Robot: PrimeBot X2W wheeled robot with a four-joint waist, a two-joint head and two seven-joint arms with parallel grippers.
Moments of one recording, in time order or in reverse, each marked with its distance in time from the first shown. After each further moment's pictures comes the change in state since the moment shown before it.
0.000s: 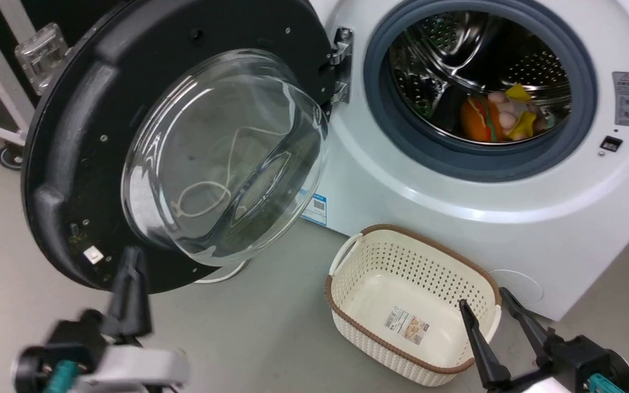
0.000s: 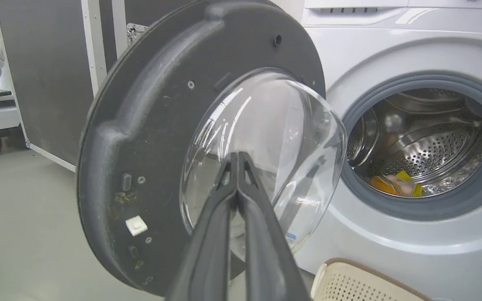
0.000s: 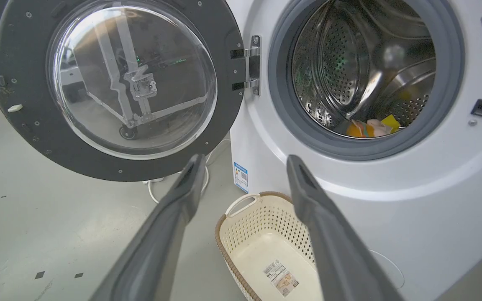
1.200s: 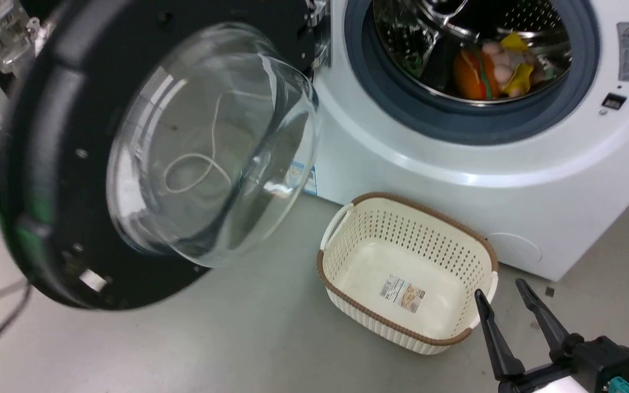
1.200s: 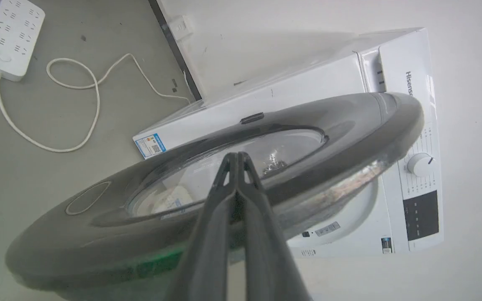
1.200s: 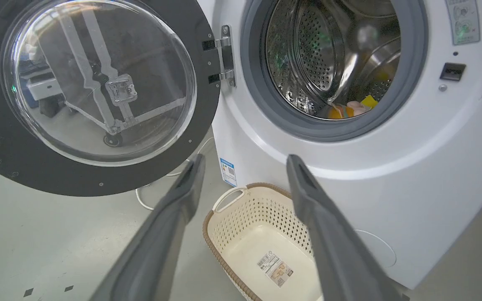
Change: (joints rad) left arm -0.564 0.281 0.552 0.399 -1.044 0.019 1.067; right arm -0.003 -0.046 0.014 -0.010 0.054 0.000 -0.074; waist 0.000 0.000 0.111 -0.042
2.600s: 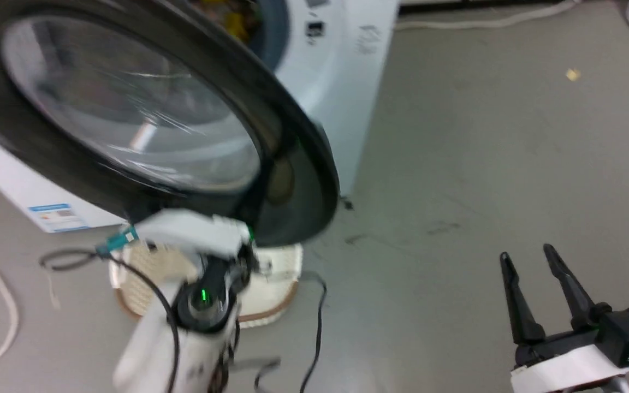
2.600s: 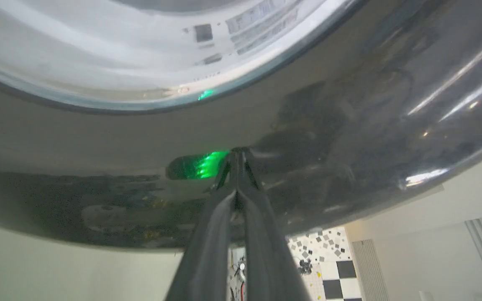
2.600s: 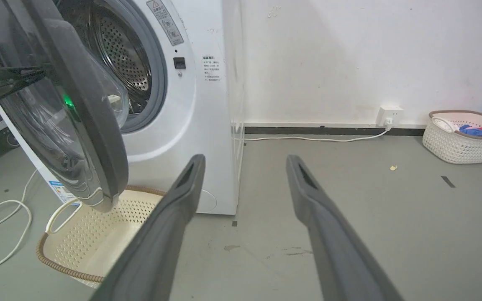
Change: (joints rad) left arm 0.094 -0.286 -0.844 -0.025 -0.387 -0.083 -0.826; right arm -0.079 0.024 -0.096 0.007 -0.007 0.000 0.000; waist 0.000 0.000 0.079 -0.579
